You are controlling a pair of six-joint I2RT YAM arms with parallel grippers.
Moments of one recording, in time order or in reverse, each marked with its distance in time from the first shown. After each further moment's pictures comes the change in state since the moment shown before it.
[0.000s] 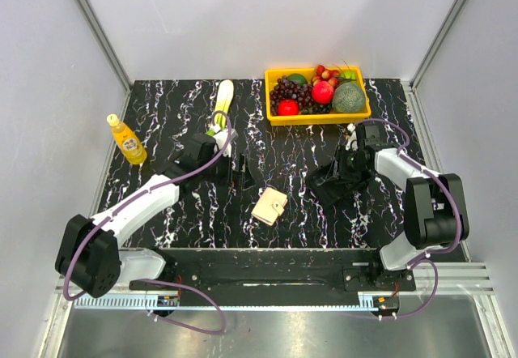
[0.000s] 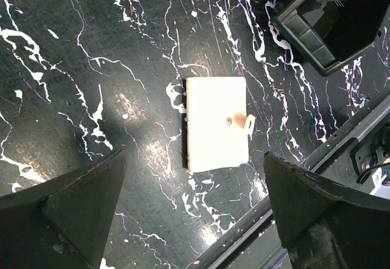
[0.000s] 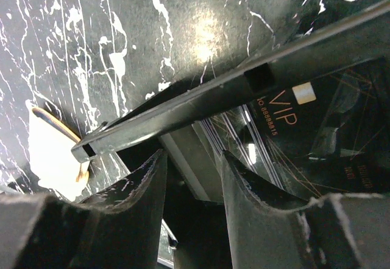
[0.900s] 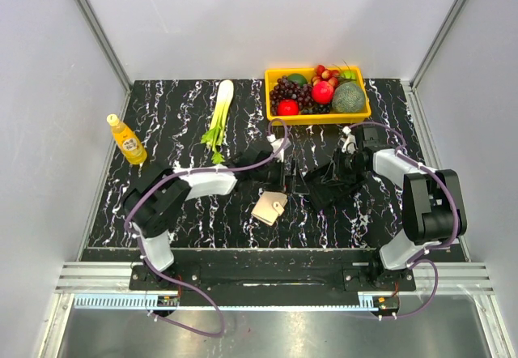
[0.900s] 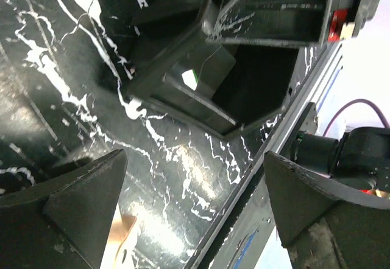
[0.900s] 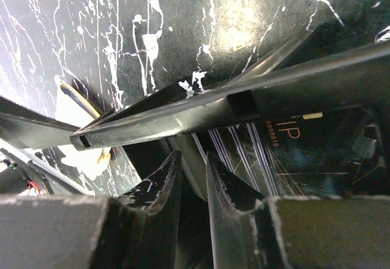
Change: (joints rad) left arm -0.270 0.526 0.170 0.441 0.128 -0.355; right arm 0.000 0.030 -0.018 0.037 -0.136 -0.008
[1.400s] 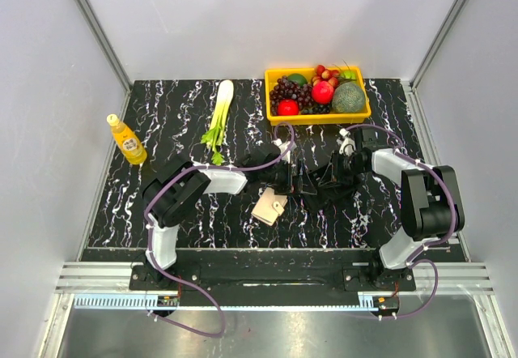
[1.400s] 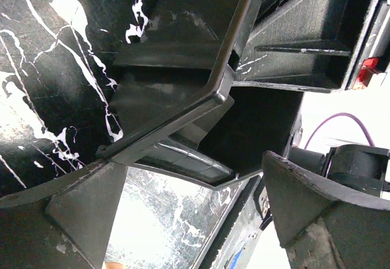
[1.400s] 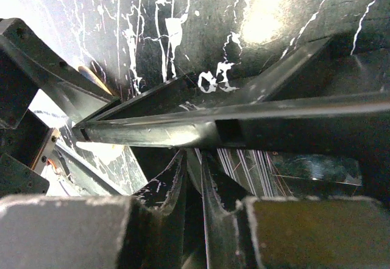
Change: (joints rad) left arm -0.018 0.180 0.069 0.141 0.047 -0.132; right arm 0.000 0.040 0.000 0.000 -0.111 -0.016
